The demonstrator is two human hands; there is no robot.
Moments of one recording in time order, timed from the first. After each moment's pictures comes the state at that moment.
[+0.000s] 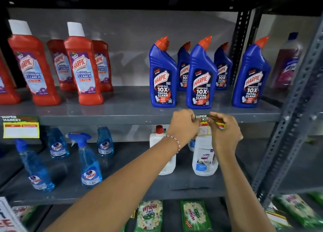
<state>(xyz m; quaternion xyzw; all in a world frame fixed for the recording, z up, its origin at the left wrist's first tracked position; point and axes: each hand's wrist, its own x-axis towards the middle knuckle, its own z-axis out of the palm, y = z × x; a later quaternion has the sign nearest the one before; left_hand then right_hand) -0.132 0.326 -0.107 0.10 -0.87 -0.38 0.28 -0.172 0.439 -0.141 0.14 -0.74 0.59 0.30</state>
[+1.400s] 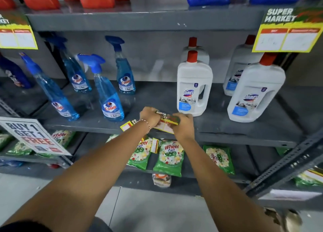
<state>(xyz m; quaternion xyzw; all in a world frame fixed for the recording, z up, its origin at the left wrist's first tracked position) -0.078 0.155 -0.378 0.43 -0.79 -0.41 0.13 -0.136 0.277 -0.417 0.24 -0.85 0.46 -0.07</state>
